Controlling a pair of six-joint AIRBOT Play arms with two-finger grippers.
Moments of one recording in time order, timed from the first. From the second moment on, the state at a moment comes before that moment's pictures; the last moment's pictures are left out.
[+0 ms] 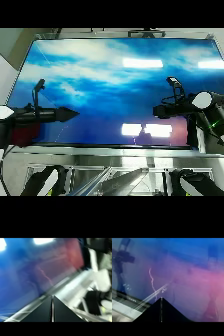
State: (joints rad) left arm 0.25 -0.87 0.80 0.60 -1.42 -1.06; right arm 0.16 -1.06 0.96 -1.13 1.20 1.46
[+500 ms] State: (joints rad) left arm 0.75 -1.11 1.14 1.13 -1.41 -1.30; right arm 0.16 -1.06 0.96 -1.13 1.20 1.46
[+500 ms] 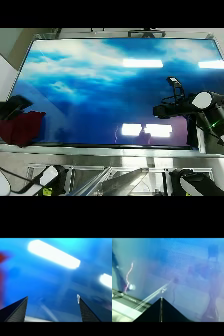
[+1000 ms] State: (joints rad) left arm 1.04 -1.42 1.16 1.37 -1.29 -1.37; right arm 0.16 -1.06 0.96 -1.13 1.20 1.46
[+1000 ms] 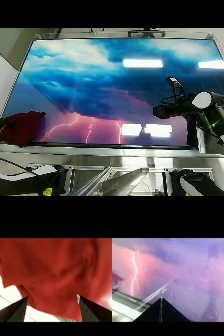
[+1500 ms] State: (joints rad) left arm 1.03 -1.56 1.18 1.33 -1.24 -1.31; right arm 0.16 -1.06 0.96 -1.13 1.20 1.46
